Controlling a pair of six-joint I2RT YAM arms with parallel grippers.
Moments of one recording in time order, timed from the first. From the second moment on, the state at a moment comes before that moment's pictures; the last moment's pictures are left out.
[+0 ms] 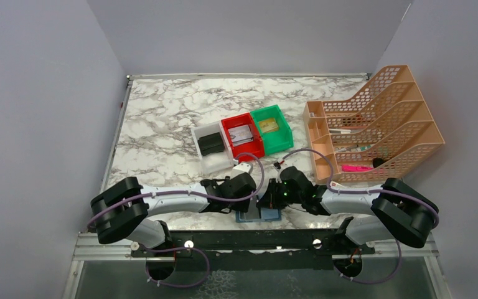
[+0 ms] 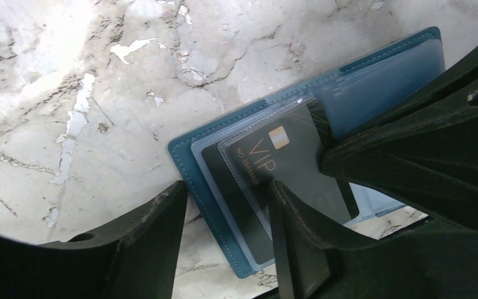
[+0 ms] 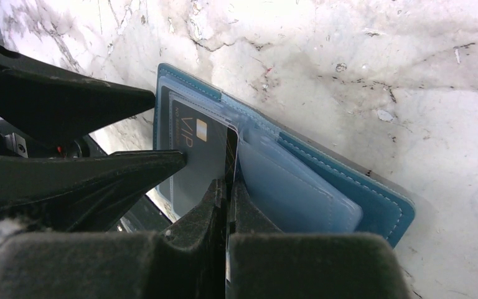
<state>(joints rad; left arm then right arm) -1.13 1.41 0.67 -0.28 -0.25 -0.74 0.89 1.35 0.34 0.29 -0.20 0.86</state>
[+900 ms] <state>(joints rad) -1.17 1.39 0.64 -0.24 -0.28 -0.80 0.89 1.28 0.34 0.21 -0.17 0.86</state>
